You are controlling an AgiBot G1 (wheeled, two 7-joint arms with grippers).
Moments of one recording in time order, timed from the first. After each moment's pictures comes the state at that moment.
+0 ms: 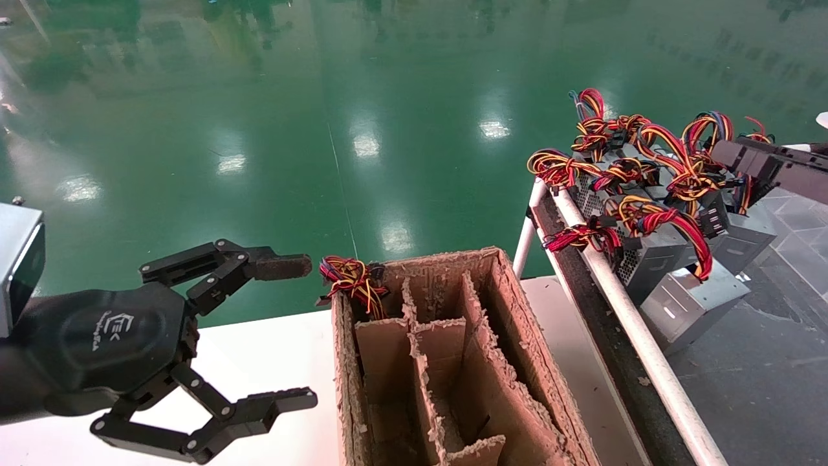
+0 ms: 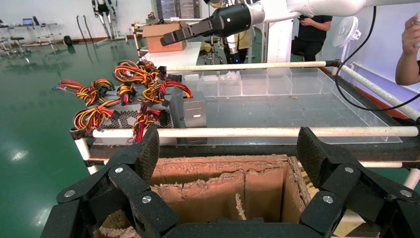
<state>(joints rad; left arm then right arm) -1.09 0.57 0.38 -1.25 0.66 1.45 -0.13 1.64 -0.63 -0.43 0.12 -0.99 -1.56 0.17</state>
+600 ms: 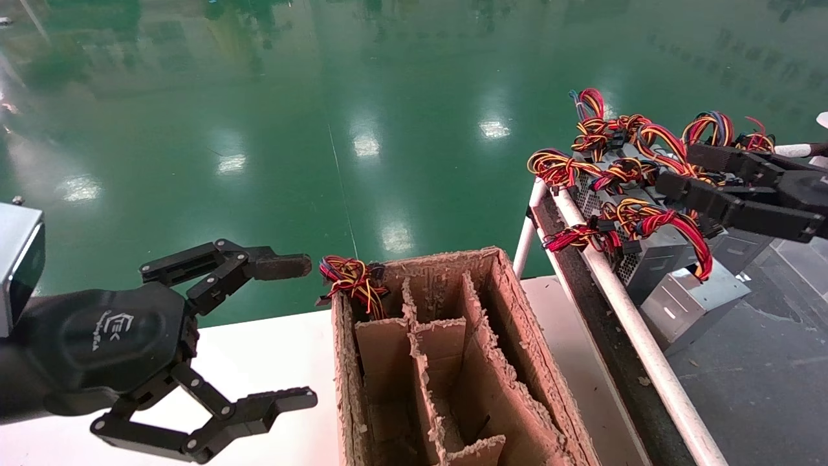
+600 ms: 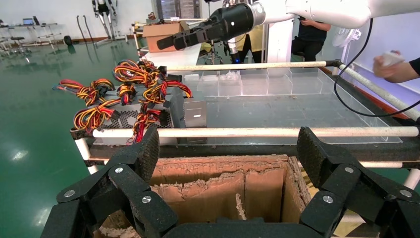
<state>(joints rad) -1.09 0.57 0.38 -1.25 0.66 1.45 -0.13 1.48 -0.63 -0.39 0.45 -0.91 -1.54 0.17</state>
